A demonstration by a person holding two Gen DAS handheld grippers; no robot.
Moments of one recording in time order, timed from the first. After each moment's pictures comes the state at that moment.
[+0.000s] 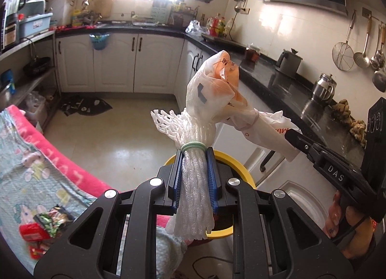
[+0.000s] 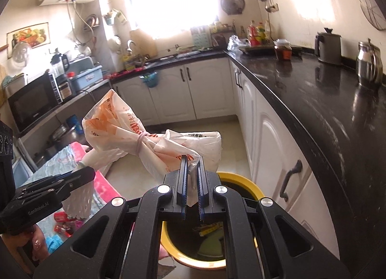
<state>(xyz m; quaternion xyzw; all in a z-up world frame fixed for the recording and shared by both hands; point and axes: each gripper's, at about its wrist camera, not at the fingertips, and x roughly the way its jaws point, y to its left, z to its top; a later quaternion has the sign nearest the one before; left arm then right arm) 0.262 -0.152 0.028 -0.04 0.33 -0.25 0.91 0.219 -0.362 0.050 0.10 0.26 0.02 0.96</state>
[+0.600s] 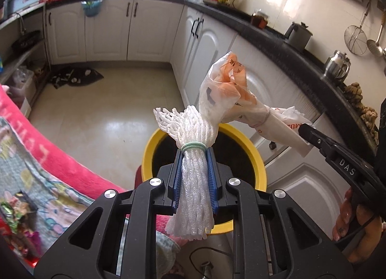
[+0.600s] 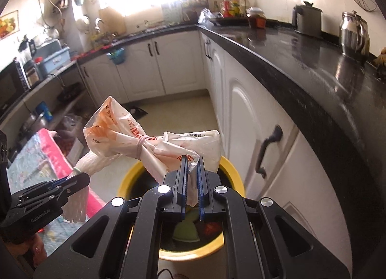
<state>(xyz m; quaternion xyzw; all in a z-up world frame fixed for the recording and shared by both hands) 0.301 -0.181 -0.049 -0.04 0.41 -0.26 0.87 0.247 -0.385 -0.008 0.09 0.34 -0.07 0.93</state>
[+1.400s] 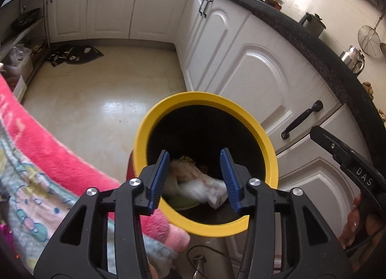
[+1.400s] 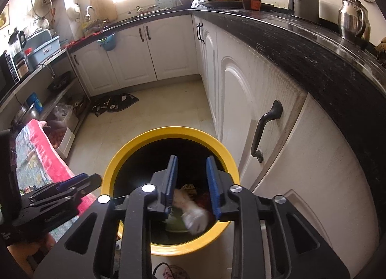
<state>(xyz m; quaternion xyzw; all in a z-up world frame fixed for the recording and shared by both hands) 0.314 -0.186 -0.092 -0.06 0.45 -0.24 0.86 0.260 -0.393 -0.037 0.09 0.38 -0.08 0.92</state>
